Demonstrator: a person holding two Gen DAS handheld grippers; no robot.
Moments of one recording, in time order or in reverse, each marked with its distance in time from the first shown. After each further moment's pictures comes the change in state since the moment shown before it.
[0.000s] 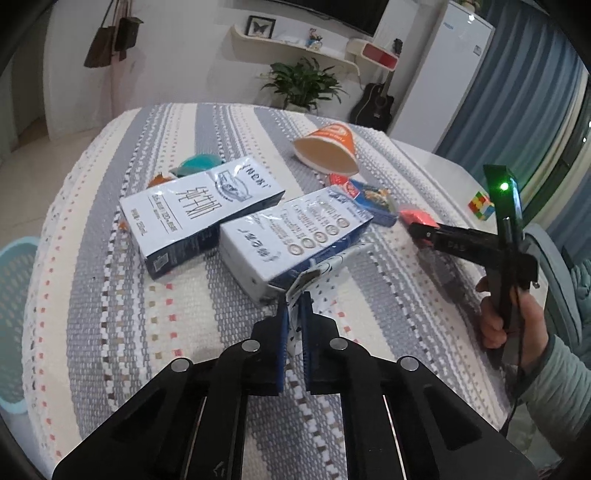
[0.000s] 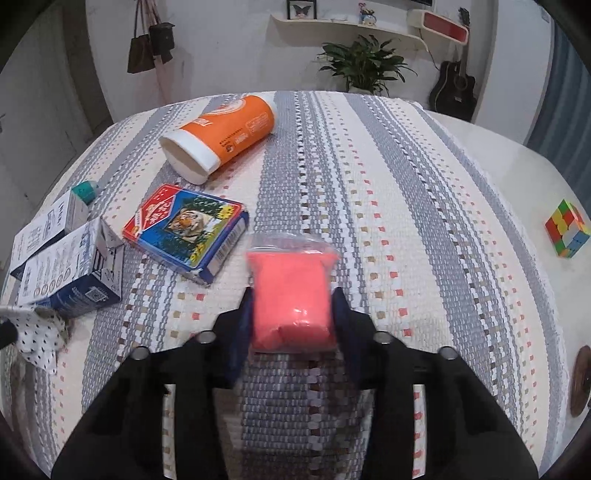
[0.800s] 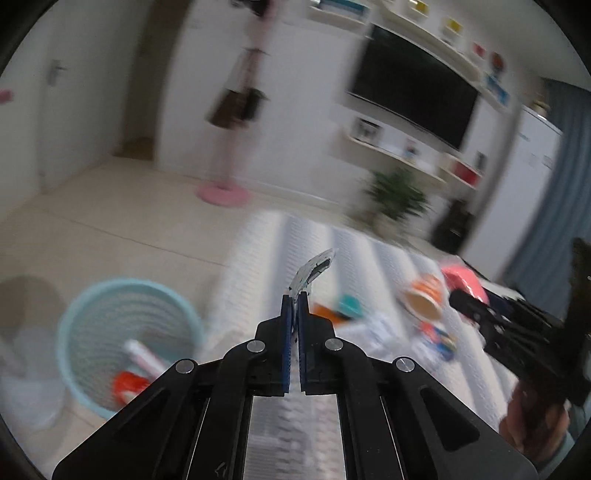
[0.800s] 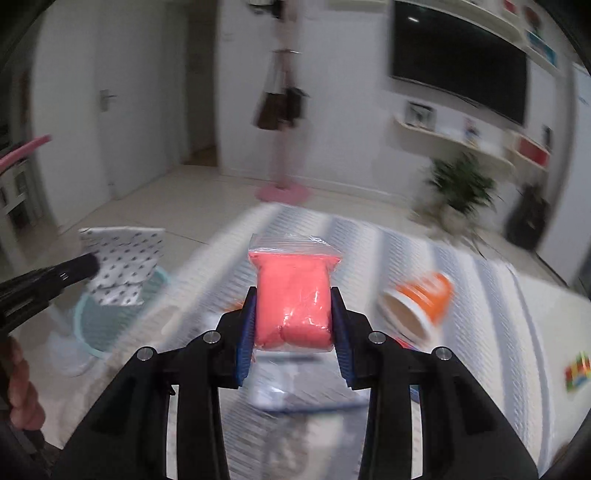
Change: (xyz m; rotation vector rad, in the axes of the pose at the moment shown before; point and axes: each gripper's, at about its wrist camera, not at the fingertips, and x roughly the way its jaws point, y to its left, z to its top) left arm -0.151 0.087 0.036 -0.272 -0.390 0.325; right arm -0.144 0.212 0.052 -0.326 -0.326 0.265
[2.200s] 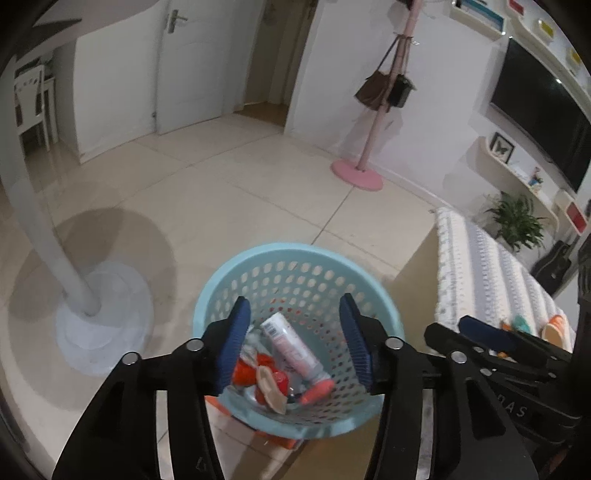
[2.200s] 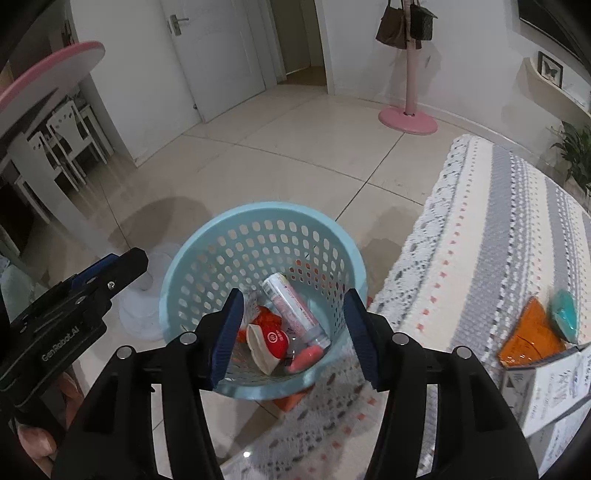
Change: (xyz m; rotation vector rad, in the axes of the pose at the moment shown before) left arm 0.006 0.182 -0.012 -0.226 0.078 0.351; right arm 0.166 0.207 0.002 -0.048 0.332 0.351
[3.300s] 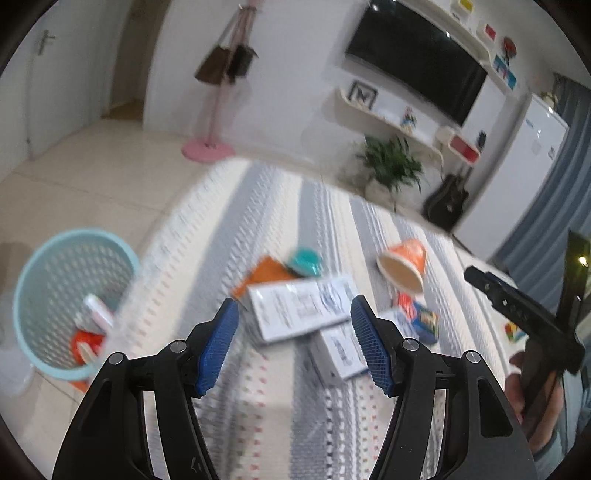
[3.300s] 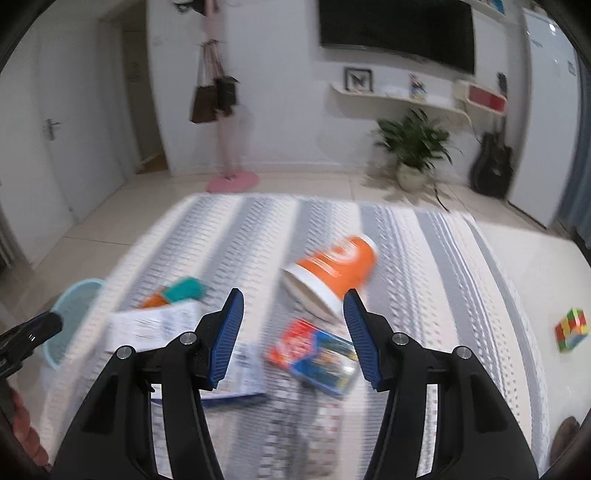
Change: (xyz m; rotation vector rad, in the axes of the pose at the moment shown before) left arm -0.020 -0.246 -0.087 0.233 0.125 -0.406; right arm -0.229 -0.292 -0.128 0.315 -0.268 -0.454
